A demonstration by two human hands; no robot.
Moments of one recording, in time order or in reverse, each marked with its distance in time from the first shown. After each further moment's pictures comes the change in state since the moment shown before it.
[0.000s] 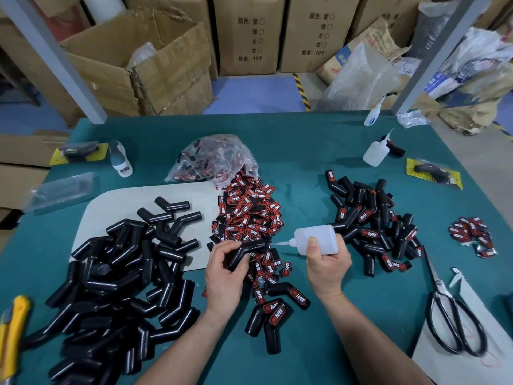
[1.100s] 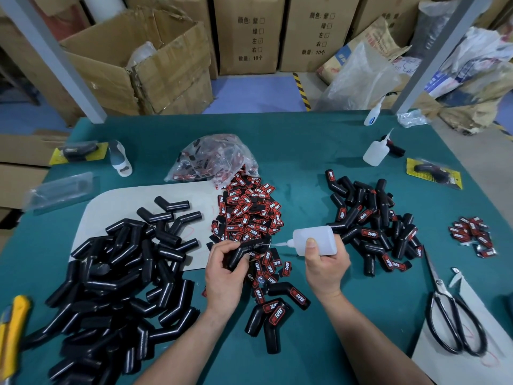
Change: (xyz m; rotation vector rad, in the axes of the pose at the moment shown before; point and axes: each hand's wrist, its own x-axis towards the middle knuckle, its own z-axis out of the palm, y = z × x) left_hand 0.001 -0.006 0.001 0.032 0.030 -0.005; right_hand -0.002 -0.001 0.001 0.001 -0.022 -0.035
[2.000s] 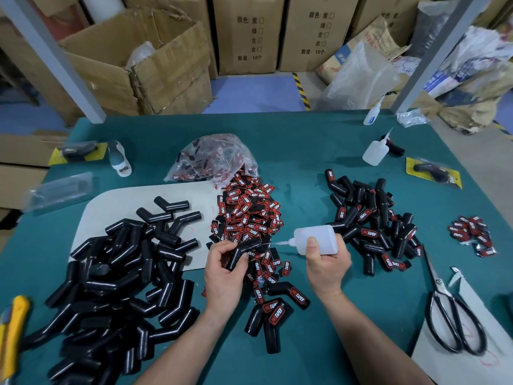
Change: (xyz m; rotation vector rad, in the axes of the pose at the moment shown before) left_hand -0.003 0.009 -0.001 -0.029 0.013 -0.070; right_hand 0.002 0.002 -0.002 -0.017 0.015 -0.007
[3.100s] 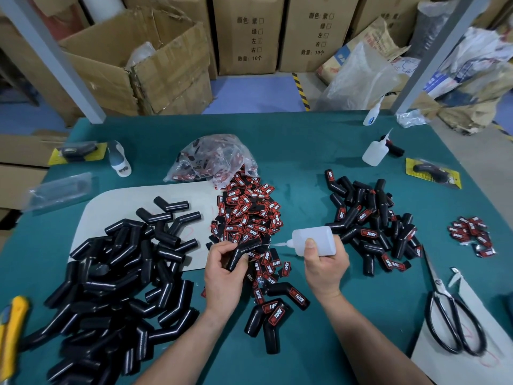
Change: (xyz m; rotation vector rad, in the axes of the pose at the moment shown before) left_hand -0.002 0.003 0.000 0.006 -0.015 -0.036; right_hand -0.003 -0.006 0.000 -0.018 -0.008 0.007
